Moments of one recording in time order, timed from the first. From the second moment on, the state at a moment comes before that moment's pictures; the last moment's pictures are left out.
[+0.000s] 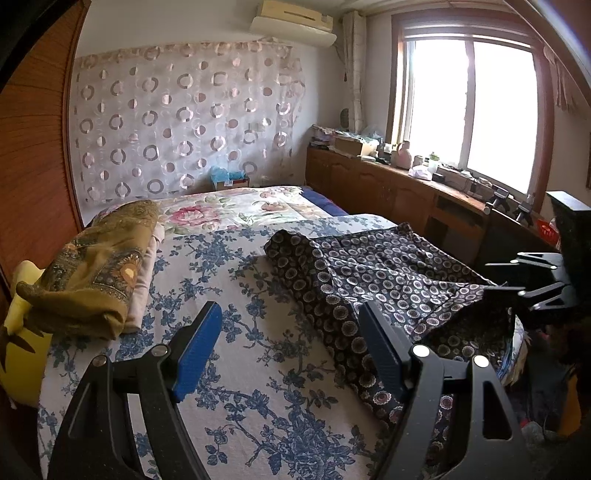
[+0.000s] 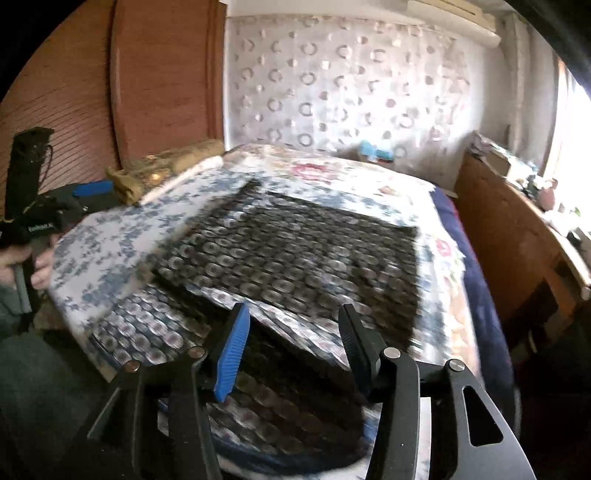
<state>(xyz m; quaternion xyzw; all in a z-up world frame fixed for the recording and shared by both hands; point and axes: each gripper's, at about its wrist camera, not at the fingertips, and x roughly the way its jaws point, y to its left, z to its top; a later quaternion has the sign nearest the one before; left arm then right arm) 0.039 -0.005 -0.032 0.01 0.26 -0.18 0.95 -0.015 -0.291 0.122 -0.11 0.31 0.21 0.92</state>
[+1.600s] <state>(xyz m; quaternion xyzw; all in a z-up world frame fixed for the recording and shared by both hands) 0.038 -0.014 -0.058 0.02 0.30 -0.20 0.93 0.169 -0.286 0.117 -0.14 0.32 0.16 0.92</state>
